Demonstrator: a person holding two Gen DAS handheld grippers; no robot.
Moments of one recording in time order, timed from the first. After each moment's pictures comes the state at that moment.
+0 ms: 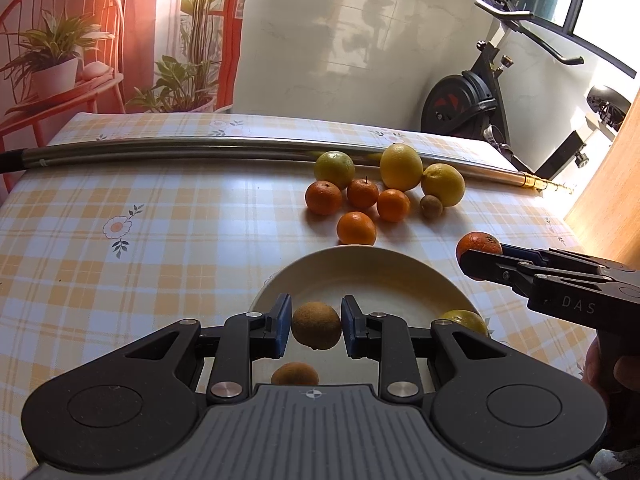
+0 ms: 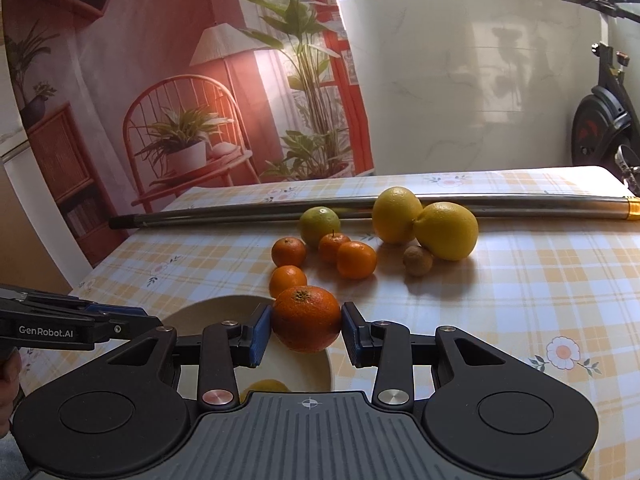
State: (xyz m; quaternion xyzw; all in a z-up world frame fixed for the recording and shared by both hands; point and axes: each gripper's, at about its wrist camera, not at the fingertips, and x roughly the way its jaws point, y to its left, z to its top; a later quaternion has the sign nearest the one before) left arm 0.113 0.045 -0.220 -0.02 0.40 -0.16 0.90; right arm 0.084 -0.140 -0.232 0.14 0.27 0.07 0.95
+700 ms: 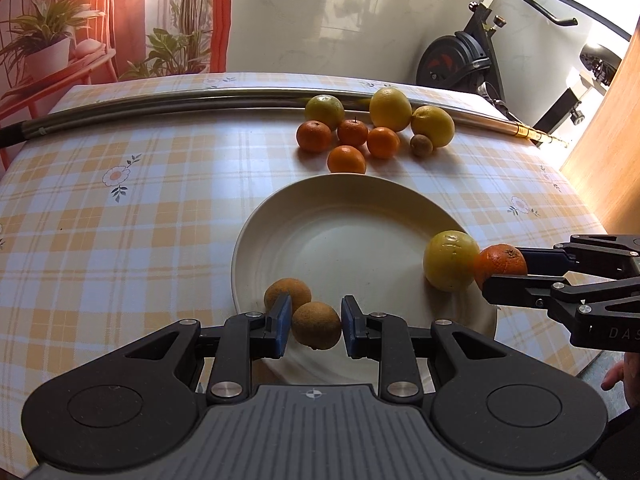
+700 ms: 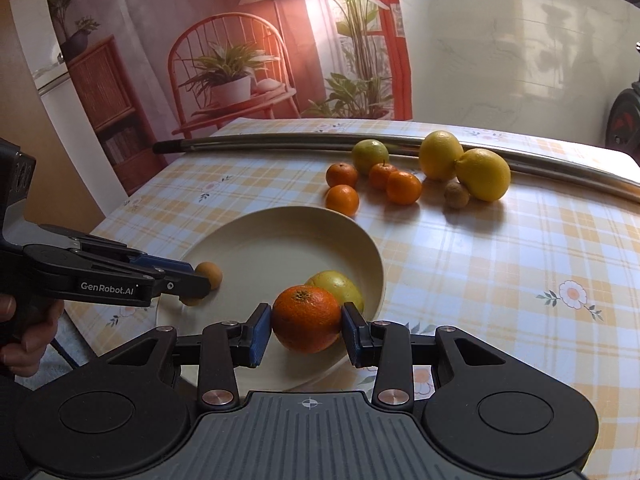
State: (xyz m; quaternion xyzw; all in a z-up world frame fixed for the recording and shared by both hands) left arm 0.085 0.048 -0.237 0.01 0.44 -0.16 0.88; right arm 0.037 -0.110 -0.224 0.09 0.36 0.13 0.92
